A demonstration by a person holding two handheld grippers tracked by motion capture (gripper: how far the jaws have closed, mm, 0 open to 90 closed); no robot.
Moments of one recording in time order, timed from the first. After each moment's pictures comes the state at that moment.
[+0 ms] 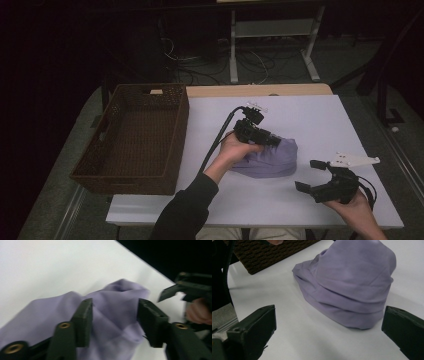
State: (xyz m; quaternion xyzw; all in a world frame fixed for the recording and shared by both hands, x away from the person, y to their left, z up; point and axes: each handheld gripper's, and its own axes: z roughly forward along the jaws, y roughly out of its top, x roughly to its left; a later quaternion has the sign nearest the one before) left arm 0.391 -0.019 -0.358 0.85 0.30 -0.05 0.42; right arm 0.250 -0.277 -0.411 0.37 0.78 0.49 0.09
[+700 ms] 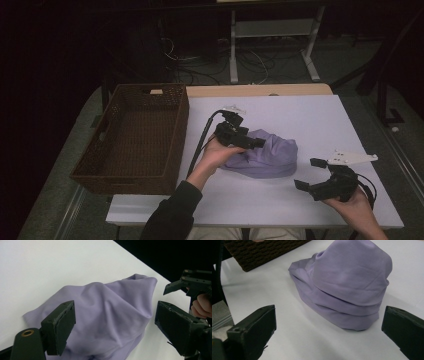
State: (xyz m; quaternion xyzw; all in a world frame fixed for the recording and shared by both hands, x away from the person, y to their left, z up) left arm 0.379 0.036 -0.359 0.82 0.32 -0.03 0.47; right arm 0.253 -0.273 -0.404 0.37 0.79 0.47 0.10
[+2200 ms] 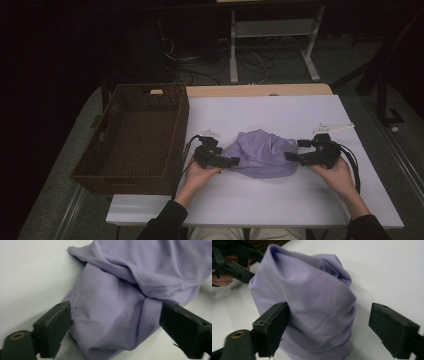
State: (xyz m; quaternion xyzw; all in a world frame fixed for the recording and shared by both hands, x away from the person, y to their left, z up) left arm 0.364 0.093 -0.441 0.80 0.41 -0.02 0.43; right arm 0.344 -0.273 -0.419 0.40 0.79 0.45 0.06
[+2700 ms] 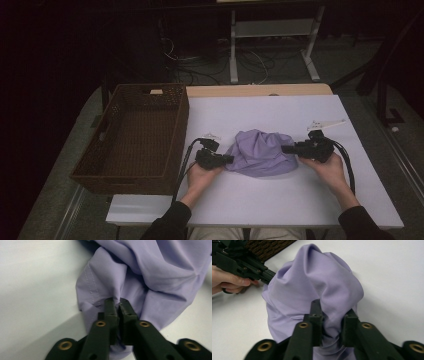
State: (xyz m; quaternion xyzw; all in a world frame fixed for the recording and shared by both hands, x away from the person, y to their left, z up) left arm 0.366 0.090 -0.456 0.80 0.42 -0.03 0.42; right arm 0.363 -0.265 -0.425 0.39 0.80 0.46 0.03
